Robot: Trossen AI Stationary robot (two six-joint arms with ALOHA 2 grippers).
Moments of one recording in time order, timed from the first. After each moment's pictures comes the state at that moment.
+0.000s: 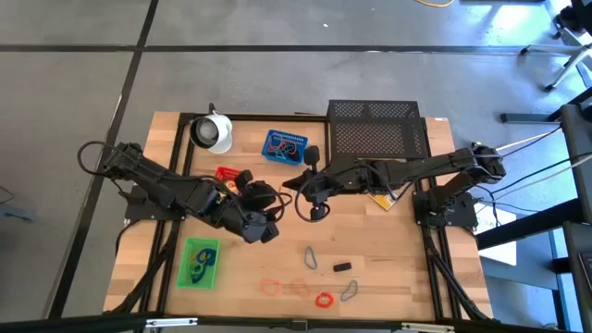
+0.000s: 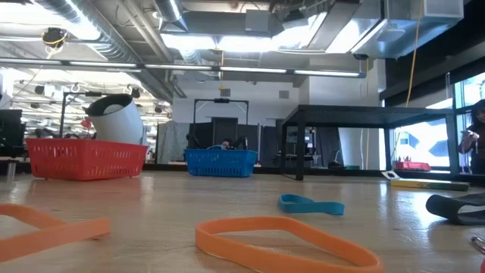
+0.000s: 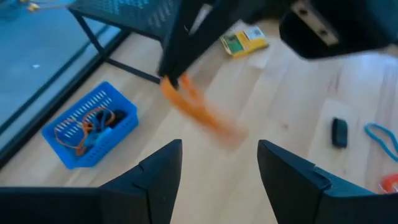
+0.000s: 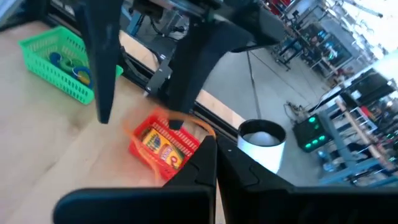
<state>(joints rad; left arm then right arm) -0.42 1.55 1.57 -0.99 -0.71 -0.69 0.15 1.57 1.29 -0.03 0.19 -0.61</state>
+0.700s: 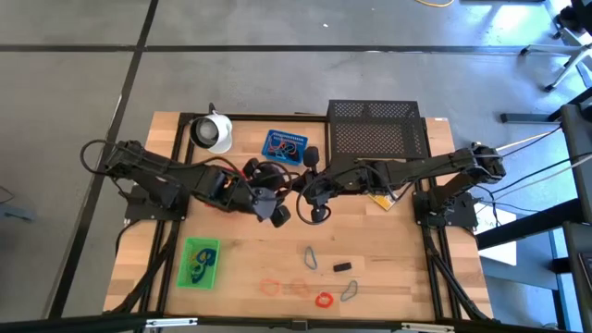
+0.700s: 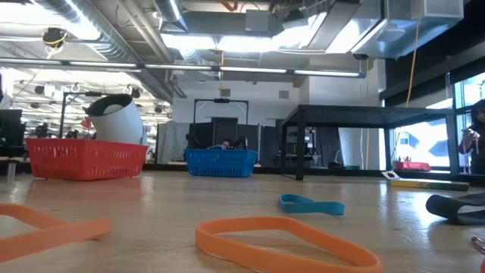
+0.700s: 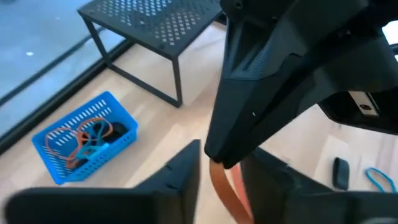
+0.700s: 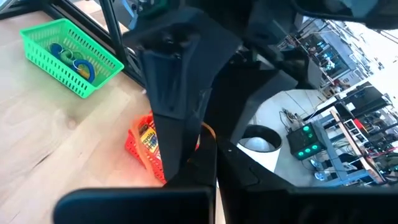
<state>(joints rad) -0.30 1.55 1.57 -0.87 -0.65 -0.67 0.15 1.57 1.29 -0.02 0.19 -0.67</state>
